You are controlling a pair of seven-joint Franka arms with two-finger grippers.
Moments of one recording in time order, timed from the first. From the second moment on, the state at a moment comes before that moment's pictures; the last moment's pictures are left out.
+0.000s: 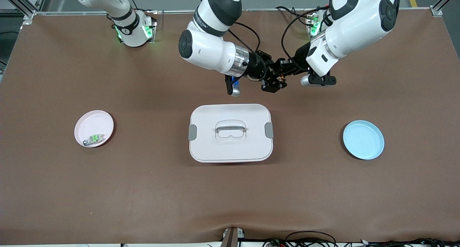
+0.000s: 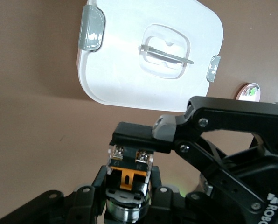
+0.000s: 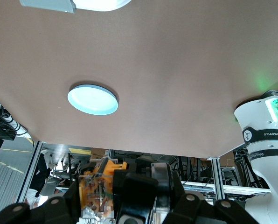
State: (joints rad) left arm -0.01 -0.11 -0.46 -2.08 -0.70 2.09 -0.36; right arm 0.89 0.50 -0.05 -1.42 1.03 2.38 1.62
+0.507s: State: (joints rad) left arm 0.05 -0.11 -0.46 -2.08 -0.62 2.09 -0.37; right arm 0.89 0.51 -0.06 -1.41 1.03 2.38 1.62
